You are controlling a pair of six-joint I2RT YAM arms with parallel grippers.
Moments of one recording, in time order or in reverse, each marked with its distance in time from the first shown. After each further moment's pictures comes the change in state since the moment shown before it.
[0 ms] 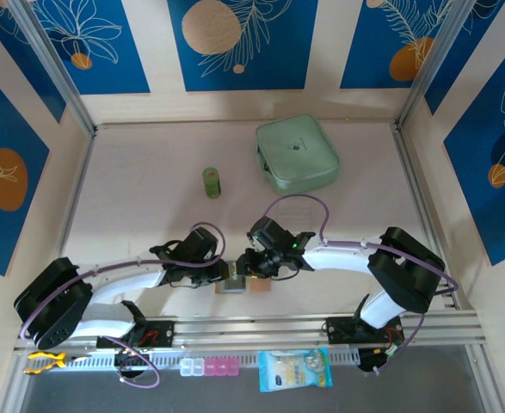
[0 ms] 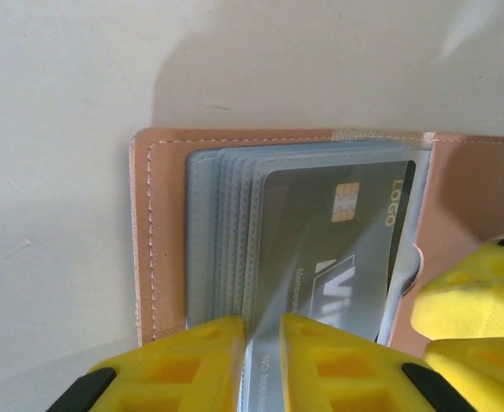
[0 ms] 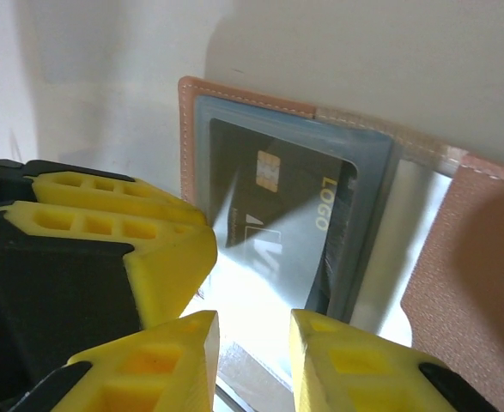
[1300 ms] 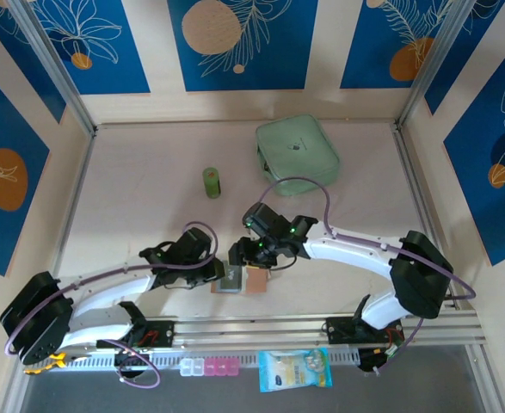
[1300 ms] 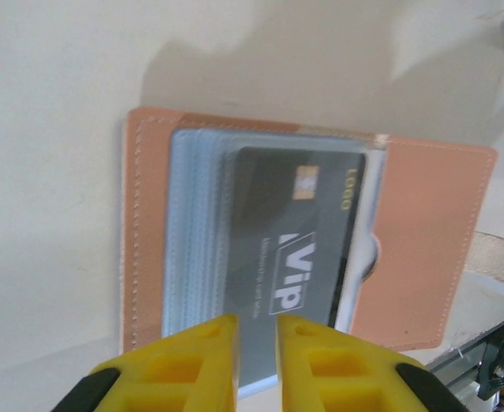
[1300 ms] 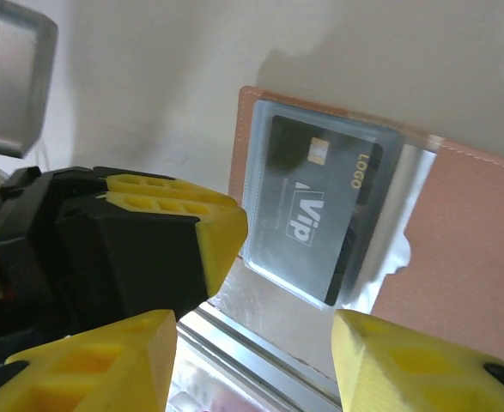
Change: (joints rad) left arm 0.000 -0.122 0.007 -0.092 -0.041 -0.024; right arm 0.029 -0.062 0.235 -0.353 0.078 -0.022
